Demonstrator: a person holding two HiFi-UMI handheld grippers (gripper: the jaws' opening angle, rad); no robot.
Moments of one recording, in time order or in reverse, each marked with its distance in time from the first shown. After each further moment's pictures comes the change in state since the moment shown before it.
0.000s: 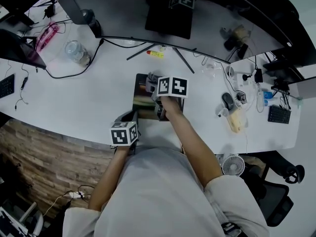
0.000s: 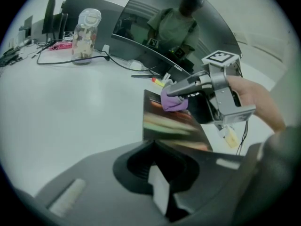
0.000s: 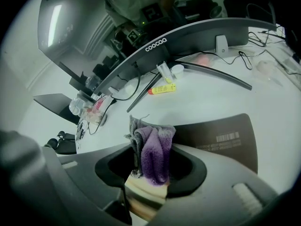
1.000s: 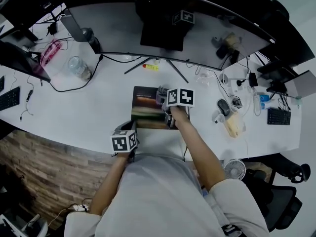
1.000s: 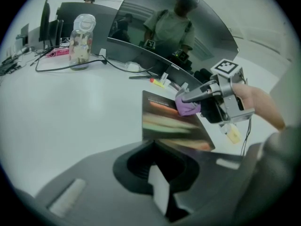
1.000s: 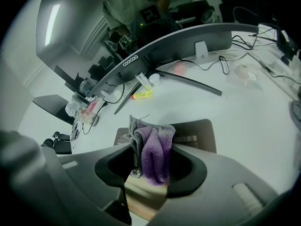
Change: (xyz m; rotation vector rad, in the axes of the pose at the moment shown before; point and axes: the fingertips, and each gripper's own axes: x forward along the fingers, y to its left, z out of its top) left arm -0.001 -0.004 -0.003 0.055 -0.012 0.025; right arm -0.037 -0.058 -0.003 0.009 -0.012 -0.057
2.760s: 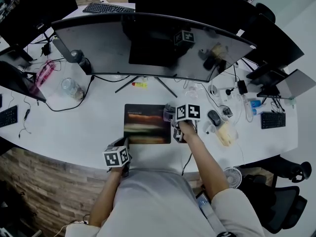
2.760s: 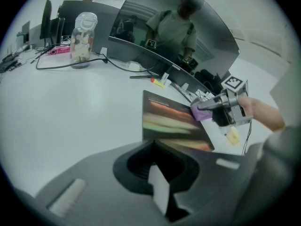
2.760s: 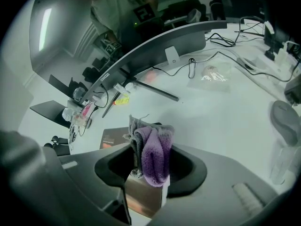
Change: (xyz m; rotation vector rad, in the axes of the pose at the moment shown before) left arm -0.001 -0.002 0.000 -0.013 0.004 -0.006; right arm -0.042 -0.080 -0.002 0.062 0.021 -0.028
